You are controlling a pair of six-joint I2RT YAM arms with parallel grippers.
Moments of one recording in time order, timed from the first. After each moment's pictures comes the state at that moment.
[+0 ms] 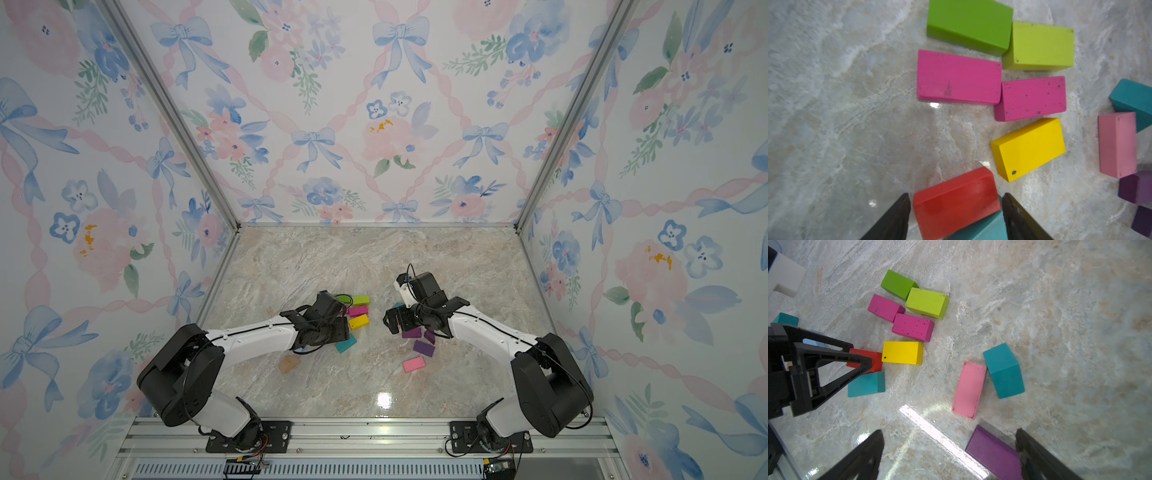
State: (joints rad) left arm -0.68 1.54 0.77 -0.33 -0.15 -0.77; right arm 0.56 1.46 0.87 -0.33 -0.21 0.19
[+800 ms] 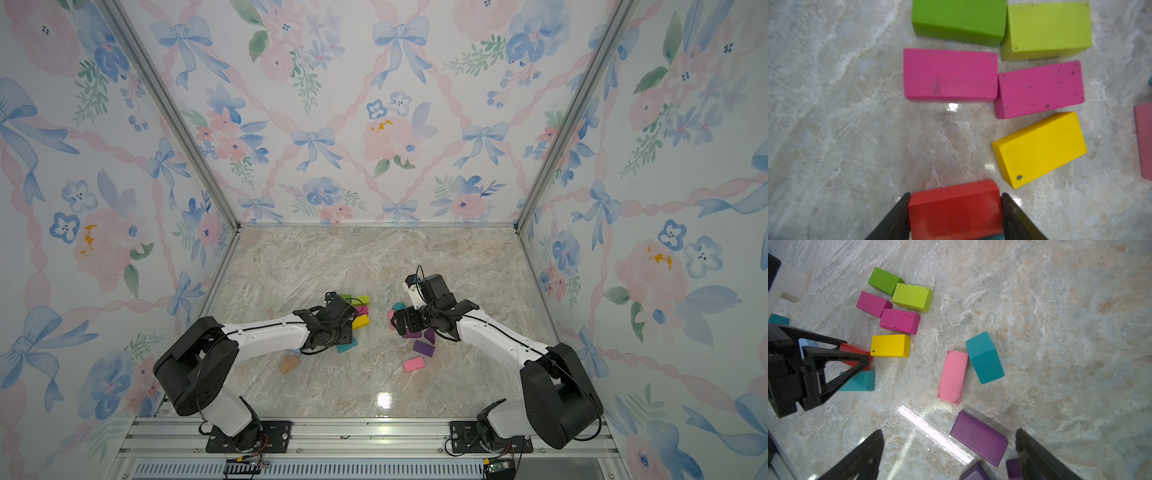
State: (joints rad) left arm -0.75 1.62 0.83 -0.38 -0.26 -0.75; right arm 0.51 1.39 0.82 -0.36 -0.21 0.17
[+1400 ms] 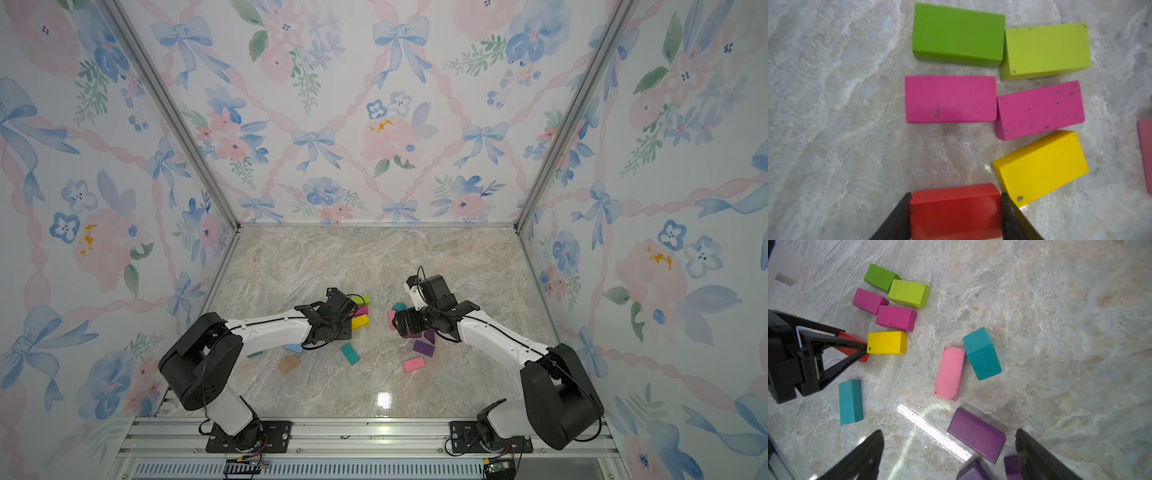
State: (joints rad) left arm -0.70 1.66 0.88 -0.38 -0.27 -0.69; right arm 0.51 1.39 0.81 -0.36 -0.21 0.17
